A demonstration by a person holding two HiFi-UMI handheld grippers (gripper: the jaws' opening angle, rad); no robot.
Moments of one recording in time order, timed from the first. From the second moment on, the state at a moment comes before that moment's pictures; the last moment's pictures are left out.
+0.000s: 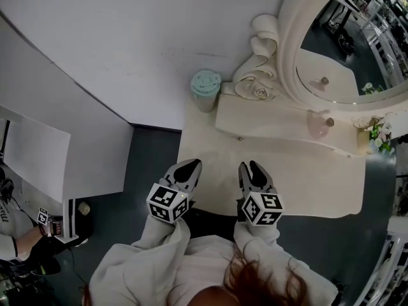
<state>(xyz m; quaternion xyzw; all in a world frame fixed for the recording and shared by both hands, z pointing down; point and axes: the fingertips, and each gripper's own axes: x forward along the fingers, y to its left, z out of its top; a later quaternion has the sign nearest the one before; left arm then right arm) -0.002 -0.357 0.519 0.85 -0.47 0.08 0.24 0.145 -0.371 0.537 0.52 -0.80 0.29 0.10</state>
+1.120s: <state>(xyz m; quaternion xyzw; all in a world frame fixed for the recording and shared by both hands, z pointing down) -0.006 -0.382 0.534 0.84 -0.47 0.10 0.26 0.128 -0.462 0.613 0.58 -0.74 0.28 0.20</state>
